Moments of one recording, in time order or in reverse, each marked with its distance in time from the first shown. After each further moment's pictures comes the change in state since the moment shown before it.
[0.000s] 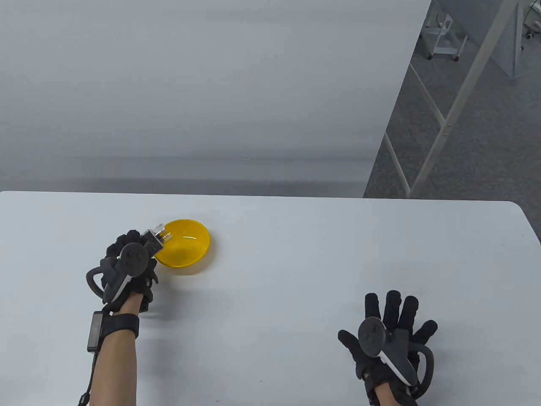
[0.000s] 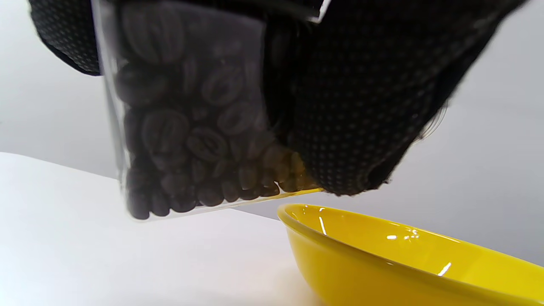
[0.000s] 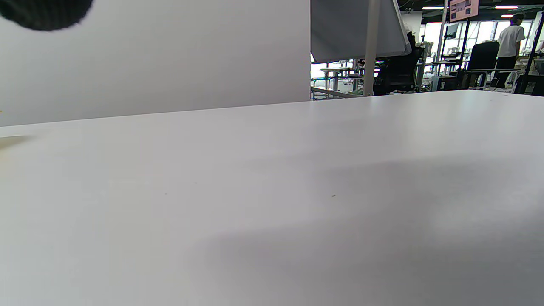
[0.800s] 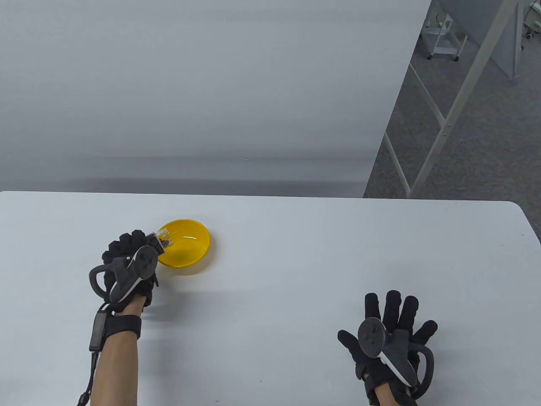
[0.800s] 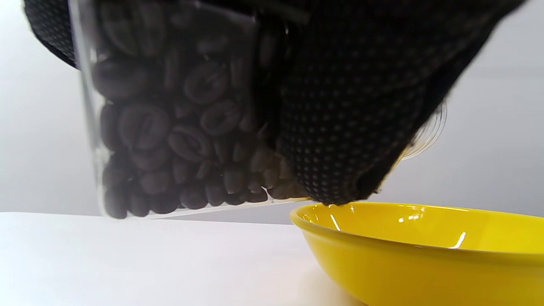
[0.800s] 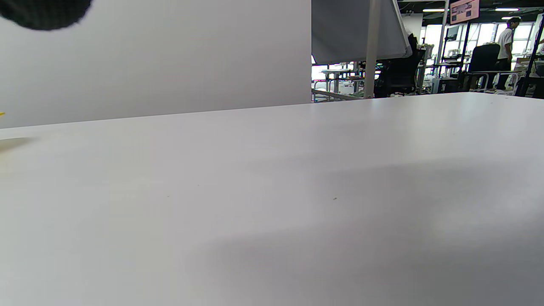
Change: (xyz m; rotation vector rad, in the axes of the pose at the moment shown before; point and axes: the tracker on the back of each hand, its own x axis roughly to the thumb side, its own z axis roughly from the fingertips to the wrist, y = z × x) left_hand 0.013 0.002 0.003 0.028 -0.083 -0.168; right_hand 0.000 0.000 0.000 -0.007 -0.003 0.000
